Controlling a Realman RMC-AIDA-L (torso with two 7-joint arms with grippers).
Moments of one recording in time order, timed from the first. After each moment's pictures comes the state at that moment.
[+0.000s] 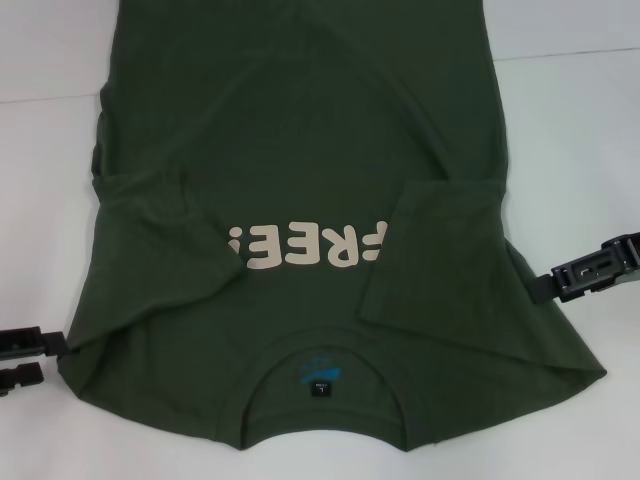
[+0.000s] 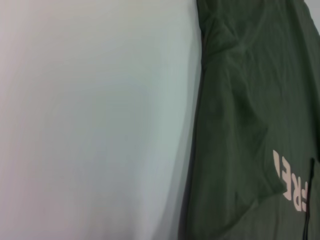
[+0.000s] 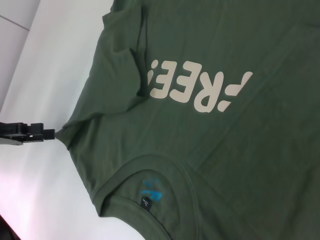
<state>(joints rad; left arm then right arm) -0.42 -2.05 0.41 0.86 2.46 1.64 -2.51 0.57 1.90 -0.67 -0.93 -2.41 -1.91 2.41</state>
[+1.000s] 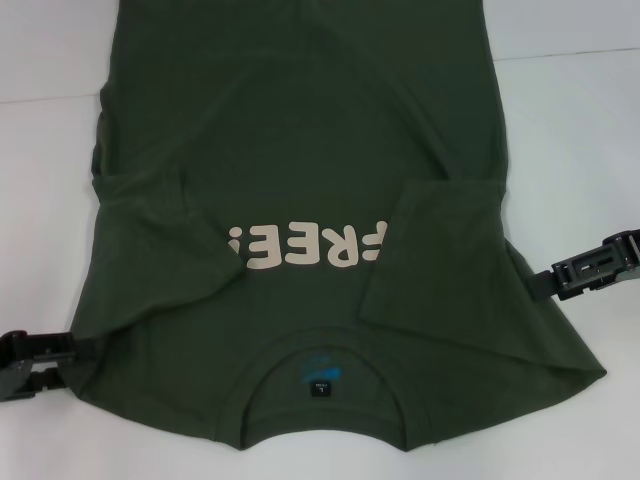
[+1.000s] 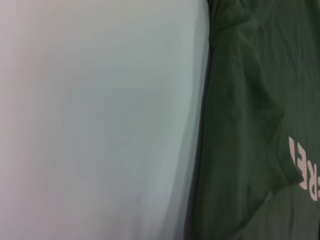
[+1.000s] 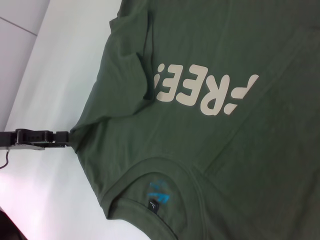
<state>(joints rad) -0.46 -2.06 0.47 0.79 2.48 1.57 -2.50 0.57 1.90 -0.65 -0.92 -2.40 -1.92 2.41</state>
